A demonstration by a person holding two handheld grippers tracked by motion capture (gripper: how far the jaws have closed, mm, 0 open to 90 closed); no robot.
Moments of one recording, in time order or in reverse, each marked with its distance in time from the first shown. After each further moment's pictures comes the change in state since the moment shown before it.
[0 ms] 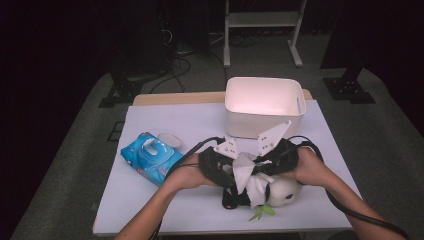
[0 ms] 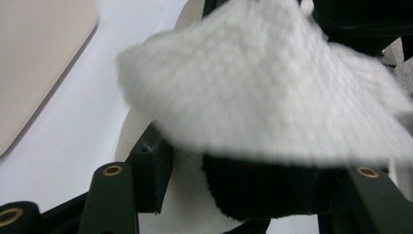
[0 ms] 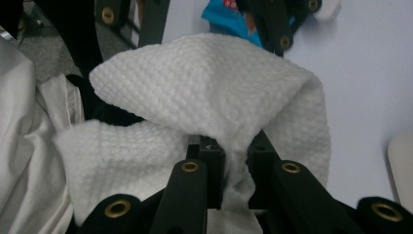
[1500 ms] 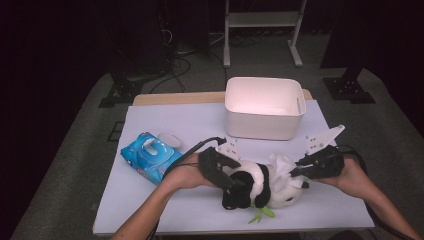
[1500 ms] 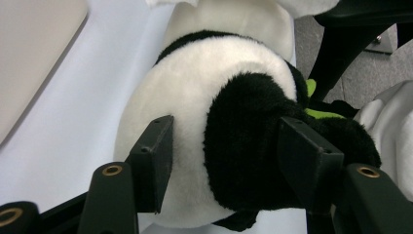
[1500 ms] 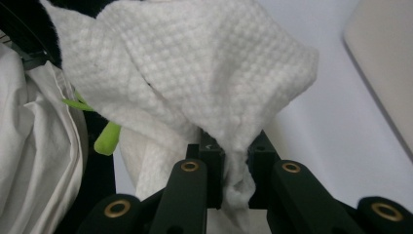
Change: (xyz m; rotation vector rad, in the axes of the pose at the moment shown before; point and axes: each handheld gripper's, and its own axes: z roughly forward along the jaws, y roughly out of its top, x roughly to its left) left arm -0.005 0.010 -0.006 0.068 -0.013 0.016; right arm 0.001 -0.100 -0.053 -0.031 -0.081 0.232
